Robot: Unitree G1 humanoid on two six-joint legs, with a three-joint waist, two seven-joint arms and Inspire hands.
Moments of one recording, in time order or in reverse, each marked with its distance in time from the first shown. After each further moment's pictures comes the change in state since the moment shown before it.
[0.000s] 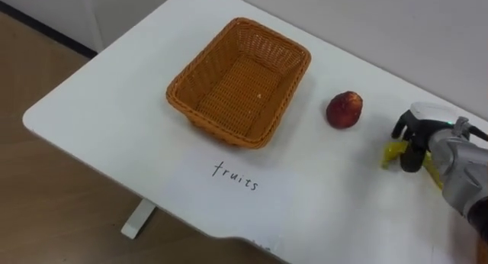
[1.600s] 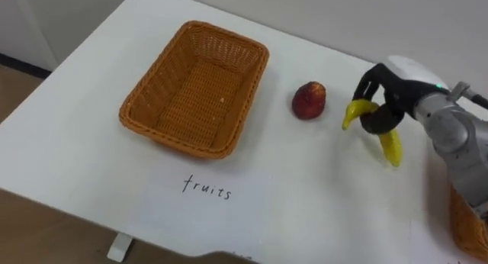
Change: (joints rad) left arm 0.060 -0.059 0.129 0.013 -0.004 -0.076 0.004; right arm 0.117 -0.049 -0.225 -0.630 0.136 -0.062 0.105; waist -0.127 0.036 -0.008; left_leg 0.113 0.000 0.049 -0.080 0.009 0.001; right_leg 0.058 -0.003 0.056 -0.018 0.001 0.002
